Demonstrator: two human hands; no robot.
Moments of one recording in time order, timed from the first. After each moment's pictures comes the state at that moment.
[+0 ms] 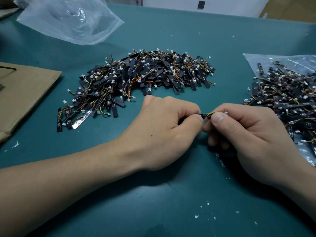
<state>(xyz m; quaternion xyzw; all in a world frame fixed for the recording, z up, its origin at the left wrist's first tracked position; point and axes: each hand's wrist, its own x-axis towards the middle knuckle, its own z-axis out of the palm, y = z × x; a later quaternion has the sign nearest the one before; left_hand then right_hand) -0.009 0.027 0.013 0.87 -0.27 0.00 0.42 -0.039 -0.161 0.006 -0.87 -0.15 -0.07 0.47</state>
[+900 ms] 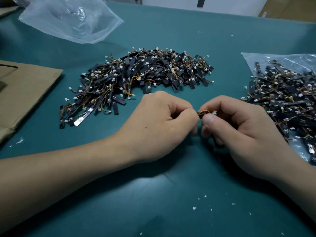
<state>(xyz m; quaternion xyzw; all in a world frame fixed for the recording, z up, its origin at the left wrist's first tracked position) -0.009 0.035 0.015 0.84 -0.24 -0.04 0.49 -0.038 -0.161 0.003 -0.87 -0.18 -0.07 0.45</state>
